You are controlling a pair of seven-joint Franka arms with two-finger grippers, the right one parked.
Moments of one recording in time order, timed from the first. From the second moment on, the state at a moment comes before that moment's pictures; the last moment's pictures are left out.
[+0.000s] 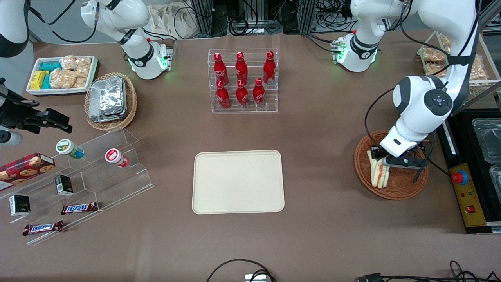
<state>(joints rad) -0.03 0.15 -0.08 -2.22 0.03 2.52 0.00</state>
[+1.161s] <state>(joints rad) -0.34 0.40 -0.08 -1.60 0.10 2.06 -0.36</state>
